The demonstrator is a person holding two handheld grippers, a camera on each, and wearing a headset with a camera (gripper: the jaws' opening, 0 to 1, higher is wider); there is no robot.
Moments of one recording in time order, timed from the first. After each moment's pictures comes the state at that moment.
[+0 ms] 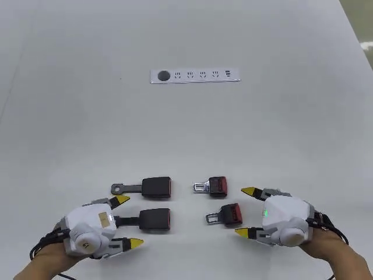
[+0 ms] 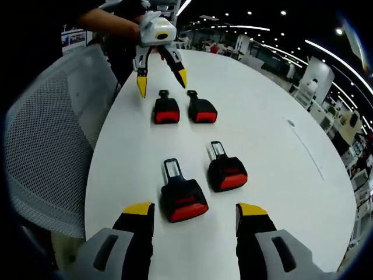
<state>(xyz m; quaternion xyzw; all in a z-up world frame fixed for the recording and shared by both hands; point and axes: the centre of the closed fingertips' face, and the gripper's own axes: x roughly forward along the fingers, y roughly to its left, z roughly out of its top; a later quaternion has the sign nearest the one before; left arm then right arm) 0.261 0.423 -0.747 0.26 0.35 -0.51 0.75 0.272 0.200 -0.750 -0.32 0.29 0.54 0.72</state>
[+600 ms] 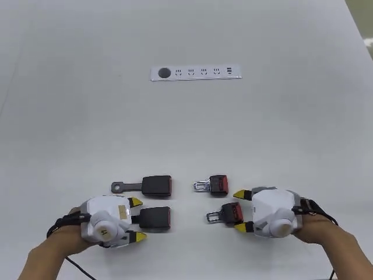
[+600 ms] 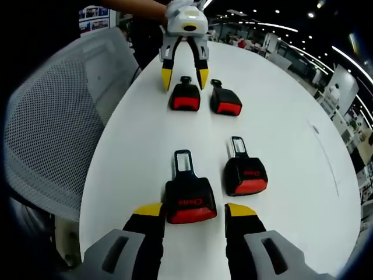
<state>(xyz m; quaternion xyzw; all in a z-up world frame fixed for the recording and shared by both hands) 0.256 0.411 -0.770 0.30 0.37 -0.56 0.68 0.267 0.208 -0.773 -0.36 0.30 0.60 0.65</state>
